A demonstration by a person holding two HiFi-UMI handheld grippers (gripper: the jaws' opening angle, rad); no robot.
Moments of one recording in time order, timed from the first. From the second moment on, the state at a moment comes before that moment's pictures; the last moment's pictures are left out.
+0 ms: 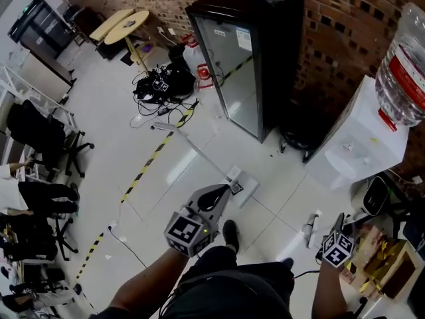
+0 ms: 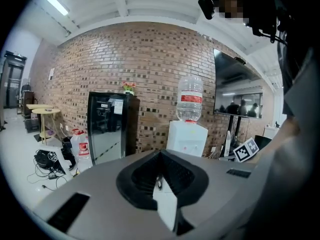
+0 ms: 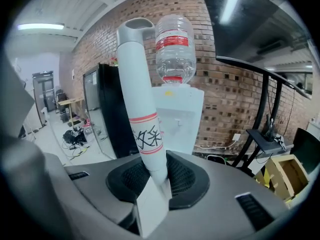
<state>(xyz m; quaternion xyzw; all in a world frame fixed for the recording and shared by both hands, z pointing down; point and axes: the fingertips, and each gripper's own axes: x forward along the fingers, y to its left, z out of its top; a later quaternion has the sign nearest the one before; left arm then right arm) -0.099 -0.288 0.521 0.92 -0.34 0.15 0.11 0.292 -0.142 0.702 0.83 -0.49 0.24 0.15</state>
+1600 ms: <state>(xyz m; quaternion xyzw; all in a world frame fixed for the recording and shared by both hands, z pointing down) -0.319 -0.410 0.516 0.91 -0.38 0.10 0.15 -0.025 -0.413 0.685 0.78 -0.51 0.36 0.06</state>
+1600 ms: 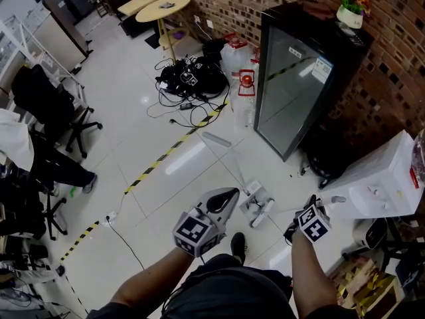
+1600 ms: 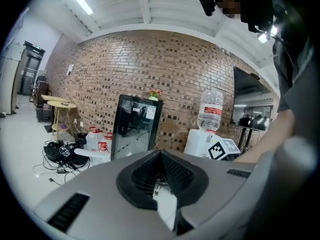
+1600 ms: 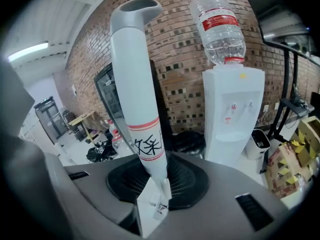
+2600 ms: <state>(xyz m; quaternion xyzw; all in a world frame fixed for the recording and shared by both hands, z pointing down) -0.263 -0.376 0.507 0.93 -0.33 0.09 0.13 -0.029 -0.358 0.646 0.77 -0.53 0.36 0.03</state>
